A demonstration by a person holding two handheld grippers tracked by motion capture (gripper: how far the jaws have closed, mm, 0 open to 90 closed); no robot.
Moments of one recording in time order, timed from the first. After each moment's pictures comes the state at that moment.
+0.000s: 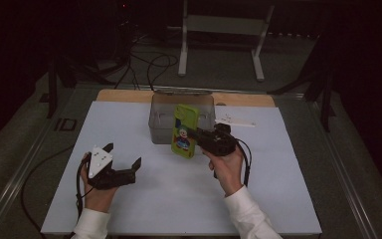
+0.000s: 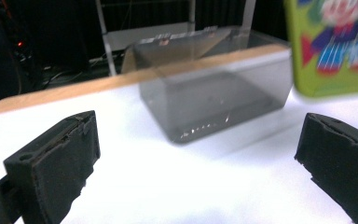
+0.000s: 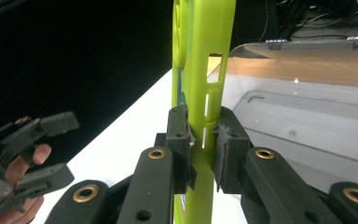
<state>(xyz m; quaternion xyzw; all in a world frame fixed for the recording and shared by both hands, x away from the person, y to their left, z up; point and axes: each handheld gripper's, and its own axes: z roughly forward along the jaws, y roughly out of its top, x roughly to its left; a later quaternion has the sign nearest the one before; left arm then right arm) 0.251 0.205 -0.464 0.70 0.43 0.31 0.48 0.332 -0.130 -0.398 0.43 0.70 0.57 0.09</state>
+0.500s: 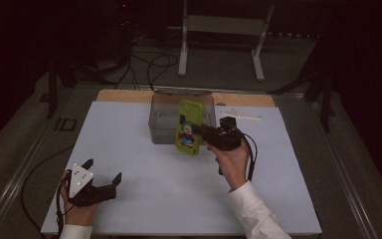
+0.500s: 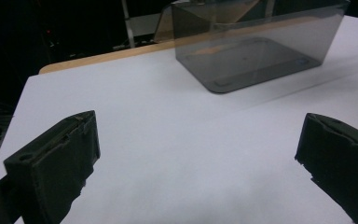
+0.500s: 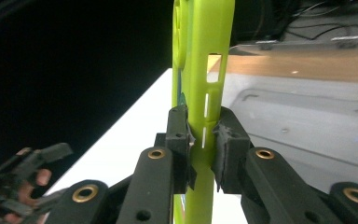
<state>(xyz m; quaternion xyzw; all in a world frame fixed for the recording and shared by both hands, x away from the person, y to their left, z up) 0.229 0.245 -0.494 0.69 0.45 0.34 0.46 0.338 -0.141 -0.380 0.45 0.70 0.55 0.08</state>
